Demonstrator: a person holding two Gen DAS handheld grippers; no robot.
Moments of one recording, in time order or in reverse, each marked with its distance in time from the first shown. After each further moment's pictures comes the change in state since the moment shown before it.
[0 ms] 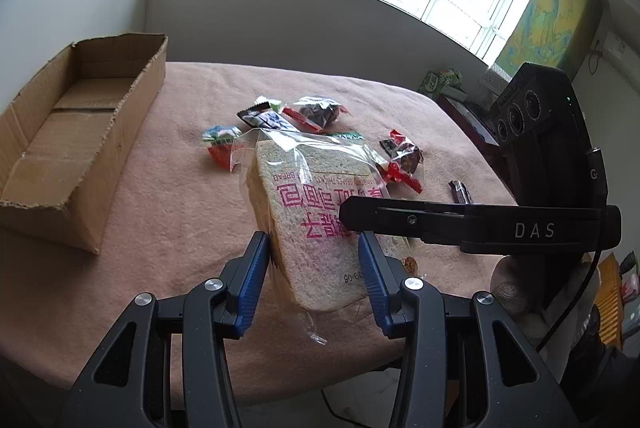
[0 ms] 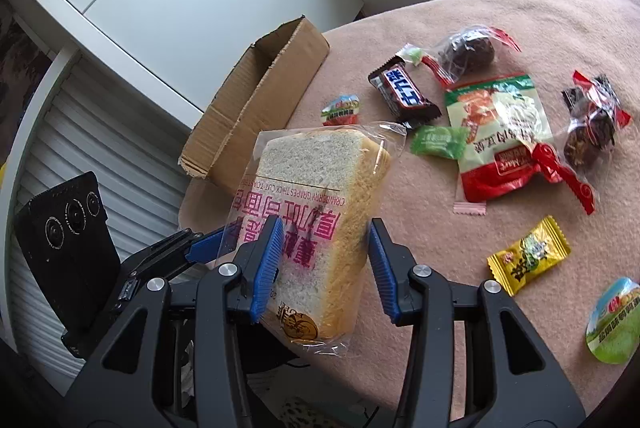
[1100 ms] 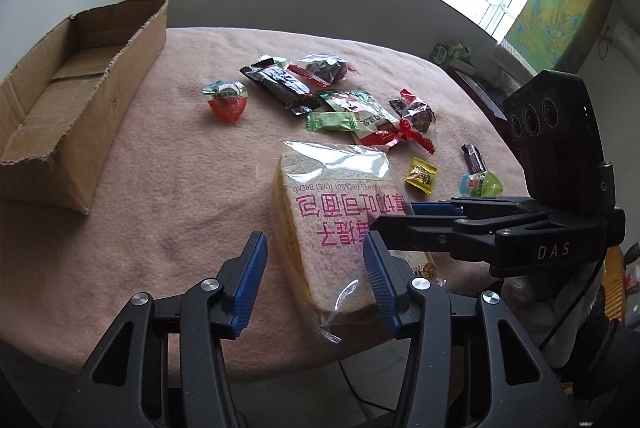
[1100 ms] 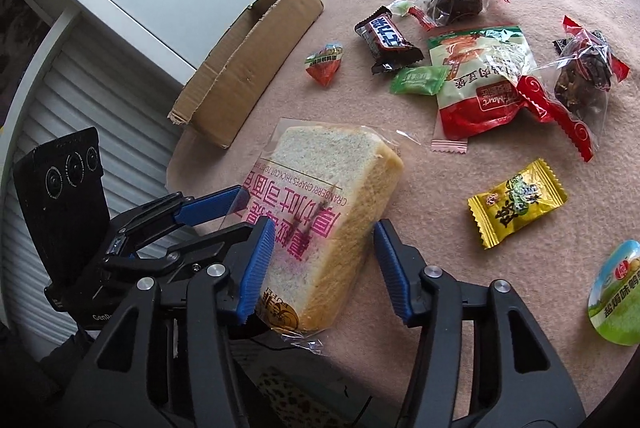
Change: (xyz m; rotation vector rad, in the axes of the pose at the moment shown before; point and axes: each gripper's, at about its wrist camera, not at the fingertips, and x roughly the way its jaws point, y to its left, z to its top) left arm 0.017 -0.005 -0.023 0.001 0.105 0.022; right arm 0.007 -0.023 -0.029 -0.040 0.096 0.004
